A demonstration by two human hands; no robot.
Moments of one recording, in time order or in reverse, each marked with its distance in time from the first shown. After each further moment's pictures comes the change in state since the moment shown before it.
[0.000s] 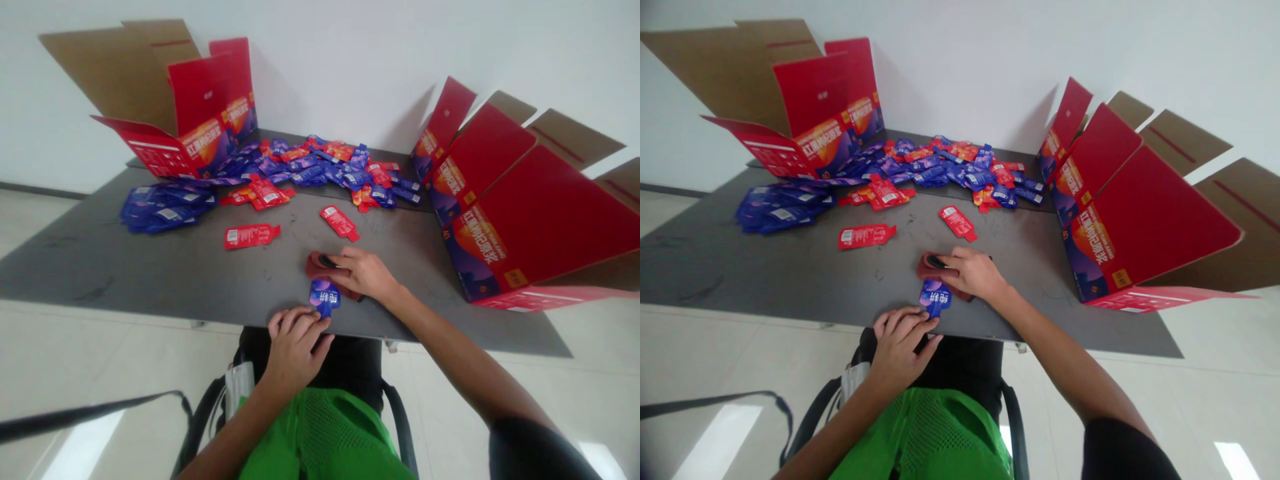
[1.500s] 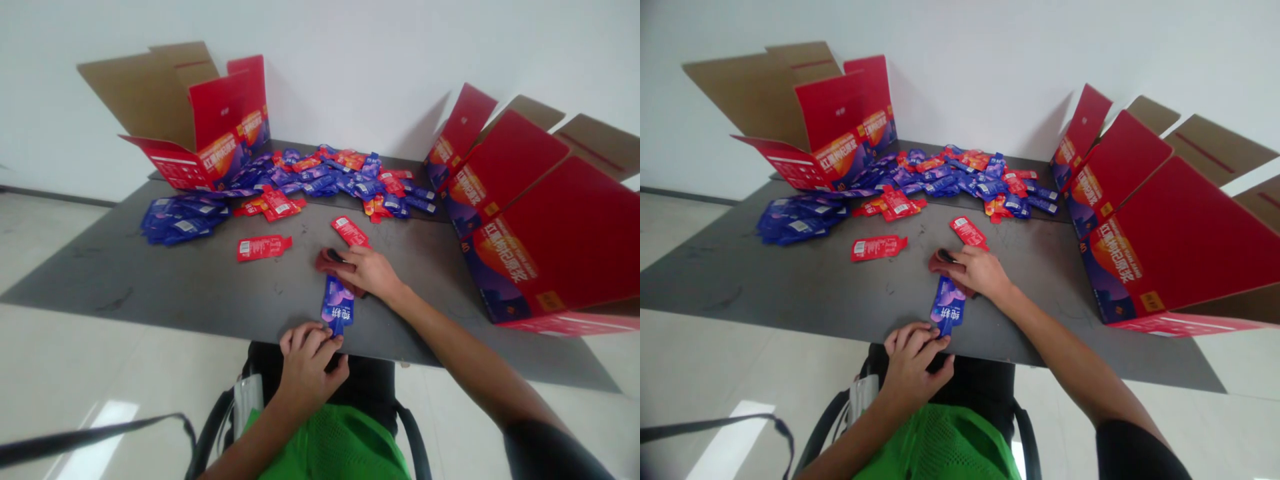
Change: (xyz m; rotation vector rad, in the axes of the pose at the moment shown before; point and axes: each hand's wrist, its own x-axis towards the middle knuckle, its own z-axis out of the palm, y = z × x) left_hand 0.001 0.002 0.012 -0.035 0.094 -0.076; right_hand 0.030 0.010 0.003 -0.053 0.086 0.049
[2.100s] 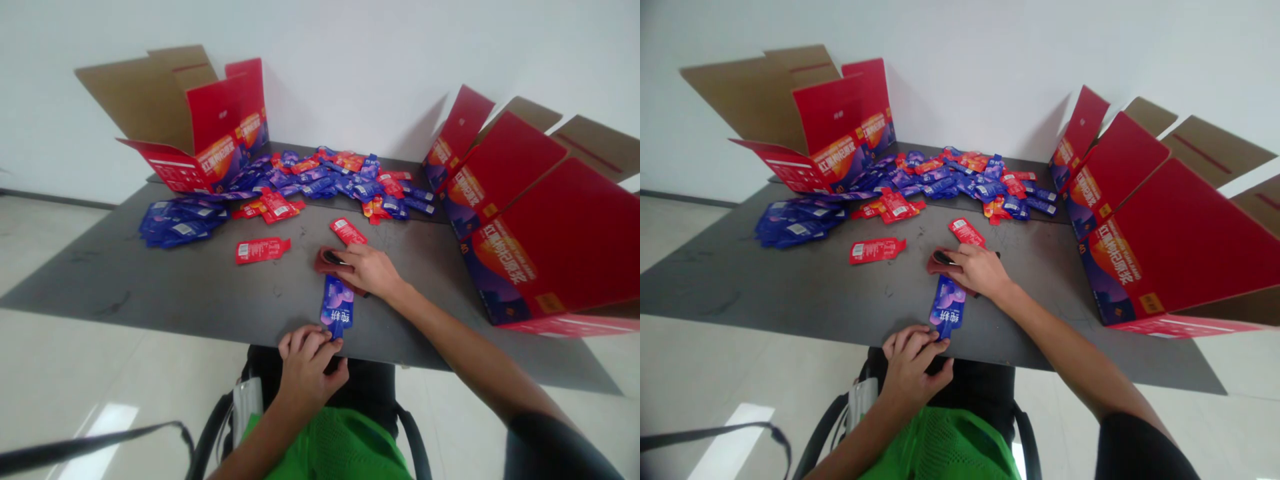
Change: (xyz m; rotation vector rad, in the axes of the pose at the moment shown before) left_hand 0.002 0.003 -0.001 0.001 0.015 -0.024; right_hand 0.008 0.001 -0.011 -0.024 0.017 -0.056
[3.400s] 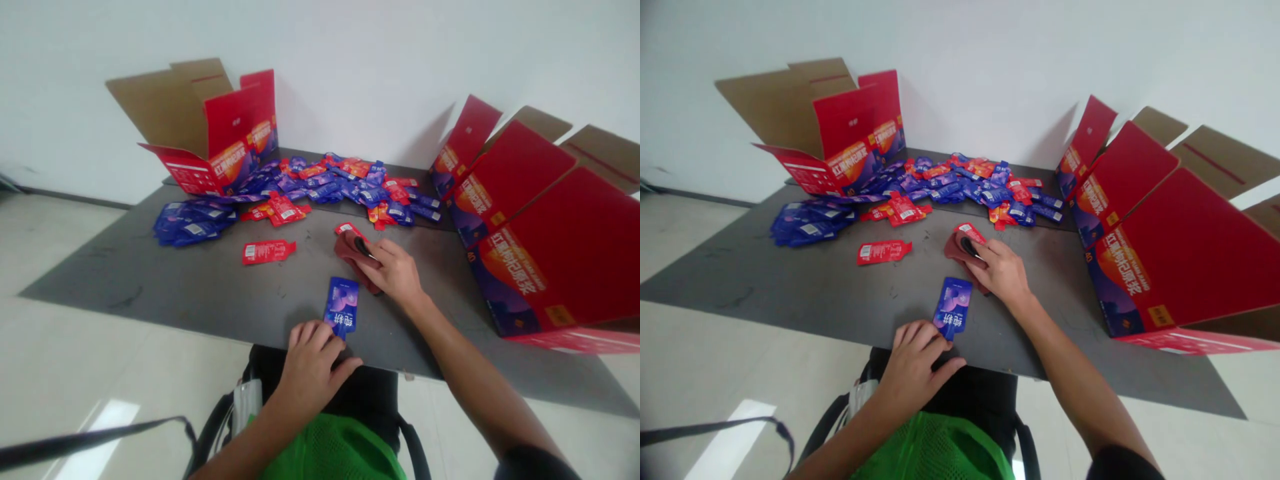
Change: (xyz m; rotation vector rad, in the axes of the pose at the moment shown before) left_hand 0.025 0.008 -0.016 0.069 -0.290 0.068; right_hand -0.014 0.024 -0.009 -0.047 0.326 0.079
